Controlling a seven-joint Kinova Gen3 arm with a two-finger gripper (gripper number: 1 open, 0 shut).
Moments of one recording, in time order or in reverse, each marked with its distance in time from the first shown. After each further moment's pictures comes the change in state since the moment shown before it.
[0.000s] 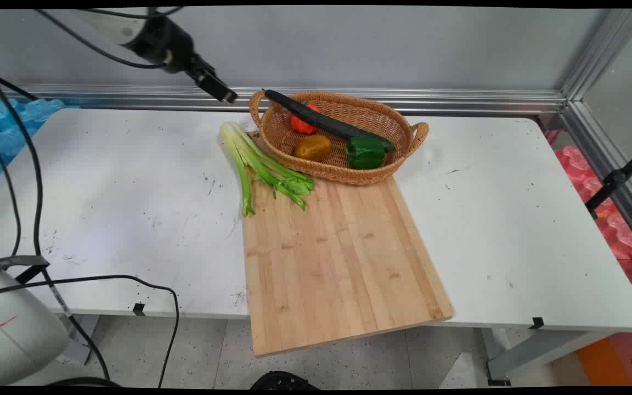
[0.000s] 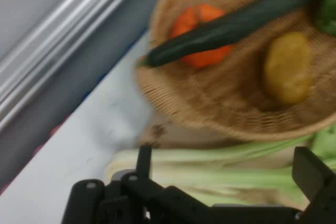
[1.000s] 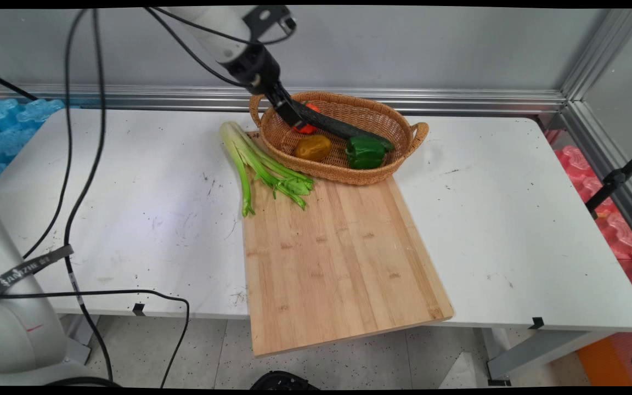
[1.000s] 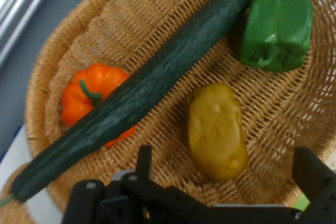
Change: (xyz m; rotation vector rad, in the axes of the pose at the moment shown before) arm 0.081 0.044 0.111 -0.162 -0.071 0.164
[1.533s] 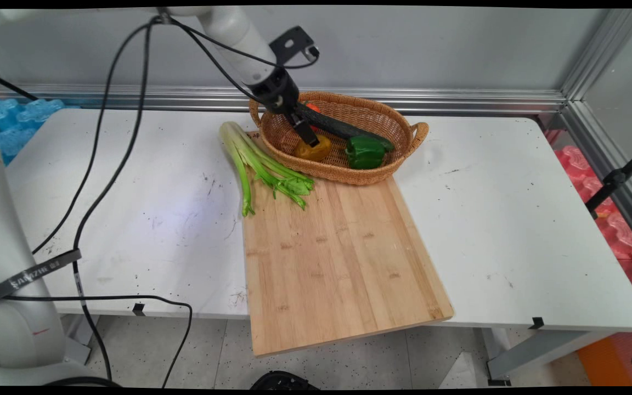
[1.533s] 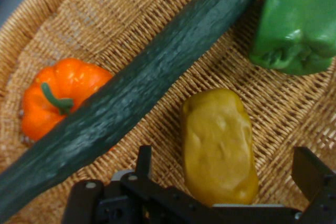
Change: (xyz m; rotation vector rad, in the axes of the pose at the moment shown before) arm 0.010 -0.001 0.062 -0.025 -0.058 -0.038
